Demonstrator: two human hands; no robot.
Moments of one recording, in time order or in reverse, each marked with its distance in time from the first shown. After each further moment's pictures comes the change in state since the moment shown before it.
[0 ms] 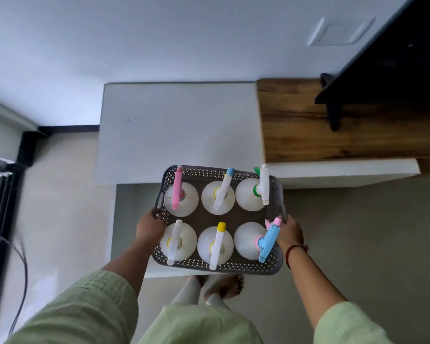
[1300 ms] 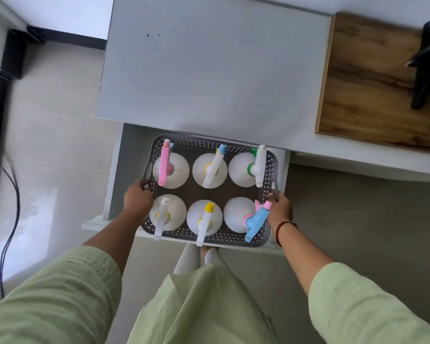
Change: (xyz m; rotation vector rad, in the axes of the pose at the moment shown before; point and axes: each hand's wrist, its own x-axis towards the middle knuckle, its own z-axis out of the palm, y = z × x) left_hand 0.079 -0.104 0.015 -0.103 0.037 -0.177; right_hand 0.037 0.008 0.125 0.021 -0.135 0.017
